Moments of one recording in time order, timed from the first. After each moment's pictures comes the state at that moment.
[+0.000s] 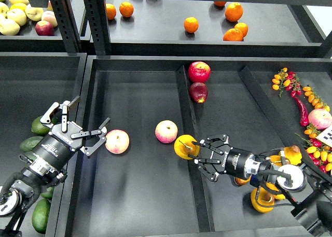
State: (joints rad) left arm 0.06 0.00 -1.49 -1.28 -0.07 -0.49 0.49; right arm 0.40 -0.39 0.79 0.93 0.14 0.40 -0.49
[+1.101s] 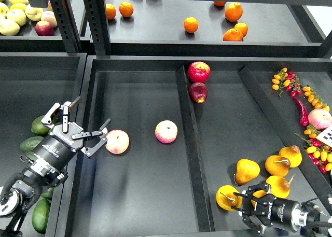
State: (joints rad) left arm 0.06 0.00 -1.49 -1.28 -0.07 -0.49 0.49; right arm 0.13 -0.54 0.77 0.90 0.04 0.55 -0.49
